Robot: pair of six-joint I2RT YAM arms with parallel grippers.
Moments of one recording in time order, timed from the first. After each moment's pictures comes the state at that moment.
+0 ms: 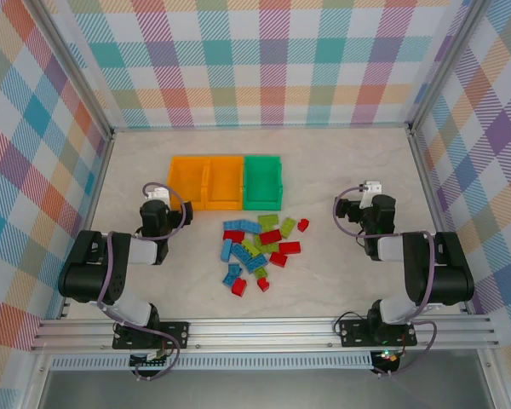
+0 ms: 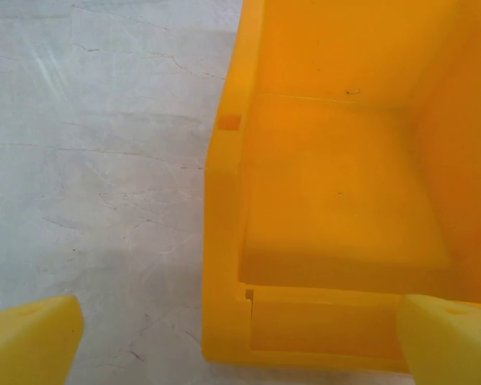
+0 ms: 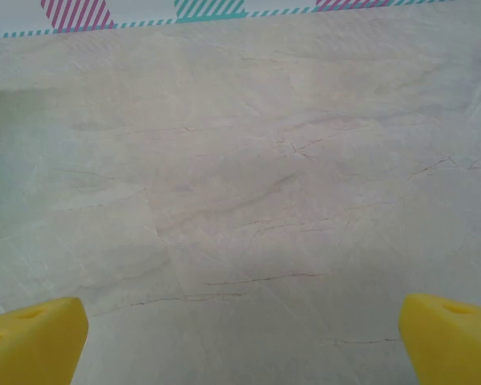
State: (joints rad) left arm -0.07 1.57 0.40 0.70 -0.14 -0.11; right arm 0.01 1.53 0.40 0.71 -0.09 0.05
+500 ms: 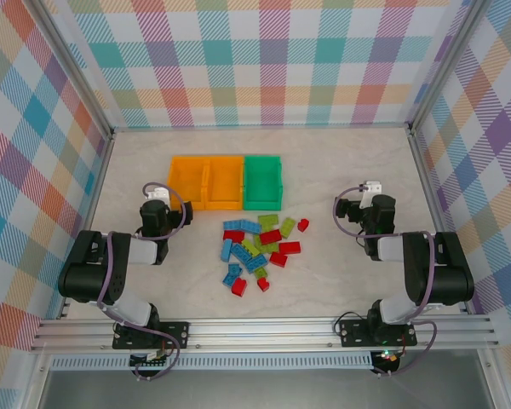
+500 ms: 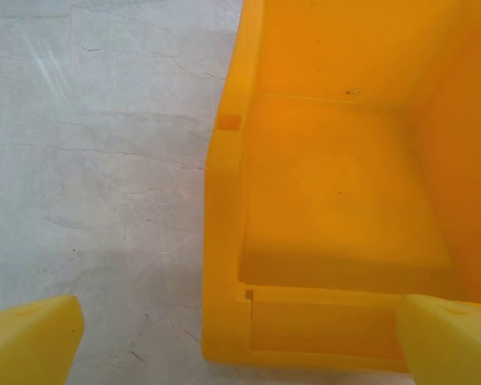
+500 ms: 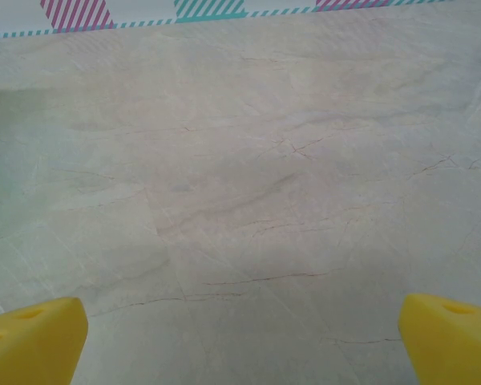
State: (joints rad) left arm -0.07 1.57 0.40 0.70 -0.14 -0.11; right arm 0.01 1.53 0.40 0.71 -0.09 0.05
